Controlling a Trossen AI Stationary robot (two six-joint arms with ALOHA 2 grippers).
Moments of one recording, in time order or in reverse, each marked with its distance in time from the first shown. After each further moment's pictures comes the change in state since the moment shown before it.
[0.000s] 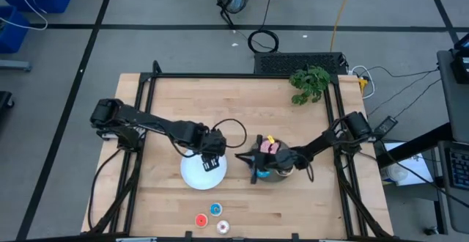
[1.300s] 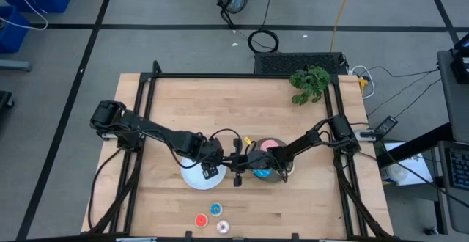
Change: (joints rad) left arm -0.069 0.013 -0.164 0.230 0.006 -0.091; right arm -0.075 0.170 0.309 -0.342 -0.192 0.087
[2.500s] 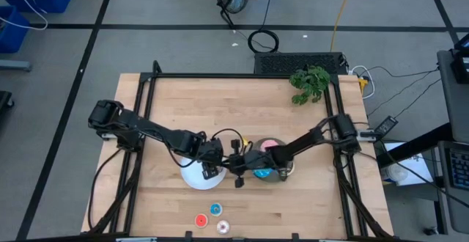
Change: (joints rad) left arm 0.001 -0.028 0.004 0.038 -0.009 0.098; right arm 0.000 -0.054 0.029 -0.177 -0.048 -0.062
